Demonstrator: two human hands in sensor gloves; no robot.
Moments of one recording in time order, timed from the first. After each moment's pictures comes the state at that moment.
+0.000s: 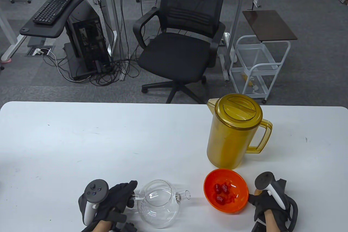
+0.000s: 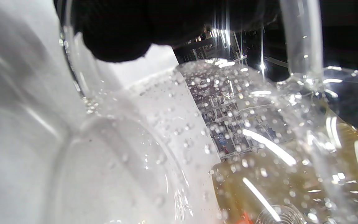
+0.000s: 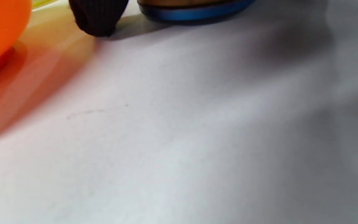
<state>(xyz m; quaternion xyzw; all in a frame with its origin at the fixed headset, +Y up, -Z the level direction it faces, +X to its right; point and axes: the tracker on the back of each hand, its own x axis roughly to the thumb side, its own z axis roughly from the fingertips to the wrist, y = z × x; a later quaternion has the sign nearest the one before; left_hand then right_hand) -0.227 -0.786 -0.300 -0.09 0.01 0.53 0.84 0.288 -0.779 -0.318 -0.24 0.24 0.93 0.12</state>
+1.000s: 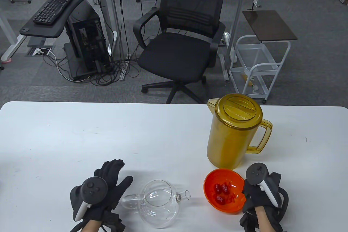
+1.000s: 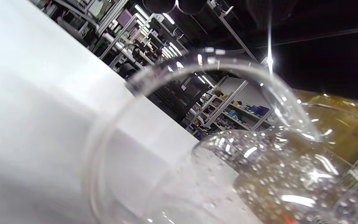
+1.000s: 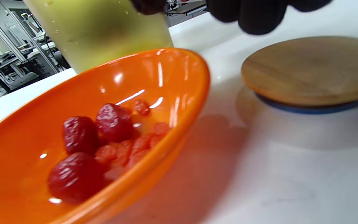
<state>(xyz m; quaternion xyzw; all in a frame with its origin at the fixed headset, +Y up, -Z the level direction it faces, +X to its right) -0.244 -0.734 -0.298 0.03 -0.06 0.34 0.94 0.239 -0.722 -0.321 -0.17 0.12 0.96 0.17</state>
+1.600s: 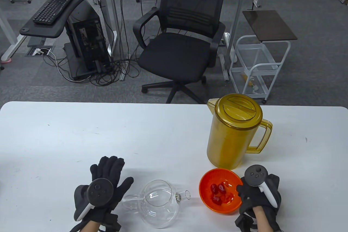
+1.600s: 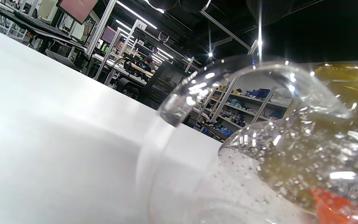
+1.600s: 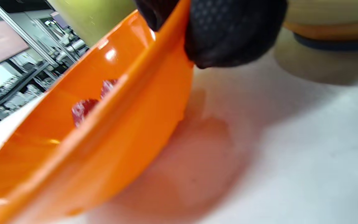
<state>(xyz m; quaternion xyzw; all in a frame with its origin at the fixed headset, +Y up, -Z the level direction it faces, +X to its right) -0.237 -0.728 -0.297 0.04 -0.08 0.24 0.97 0.237 -0.739 -0.327 -0.12 0.12 0.95 0.25</state>
